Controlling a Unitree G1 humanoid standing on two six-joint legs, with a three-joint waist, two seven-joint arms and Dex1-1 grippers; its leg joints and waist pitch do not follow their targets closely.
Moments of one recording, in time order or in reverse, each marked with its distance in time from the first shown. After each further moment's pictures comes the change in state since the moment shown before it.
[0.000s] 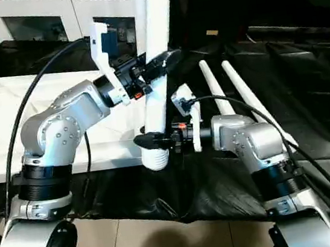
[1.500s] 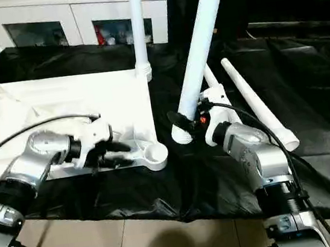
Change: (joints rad) left arm 0.067 0.396 -0.398 0.749 0.559 -0.770 -0.623; right arm 0.130 0.067 -0.153 0.074 -0.161 -0.332 -0.381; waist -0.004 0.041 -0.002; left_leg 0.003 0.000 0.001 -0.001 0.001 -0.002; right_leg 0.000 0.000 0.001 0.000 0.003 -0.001
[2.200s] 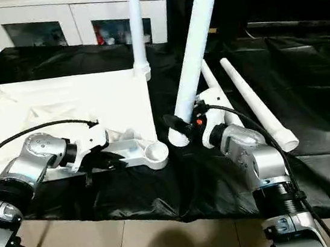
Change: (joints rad) left arm -0.028 -0.010 0.007 0.077 0.037 -0.063 -0.034; right arm -0.001 0.007 0.027 0.001 0.001 0.002 0.030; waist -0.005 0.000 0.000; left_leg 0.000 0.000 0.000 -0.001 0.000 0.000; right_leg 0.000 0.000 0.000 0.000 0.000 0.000
